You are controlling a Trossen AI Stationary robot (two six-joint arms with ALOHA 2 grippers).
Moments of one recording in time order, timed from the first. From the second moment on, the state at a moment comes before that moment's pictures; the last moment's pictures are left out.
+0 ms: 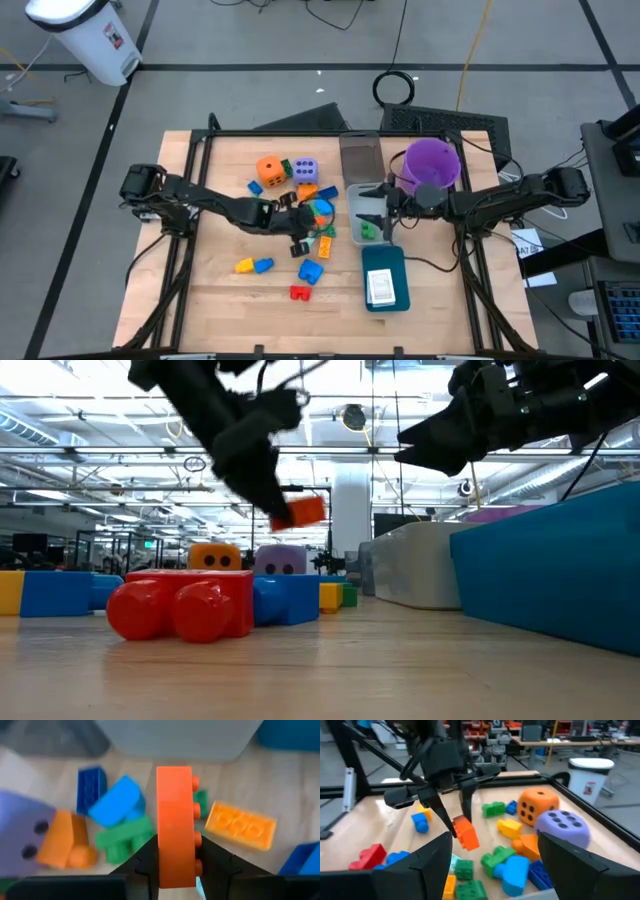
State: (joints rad) left arm -0.15 1.65 1.03 -0.28 -0.32 -0.22; right arm 0.02 1.14 0.39 0.62 0.13 0.05
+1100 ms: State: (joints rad) left arm -0.21 1.65 1.10 -0.18 -0.31 -0.19; right arm 0.08 1.58 0.64 0.73 -0.03 -0.02
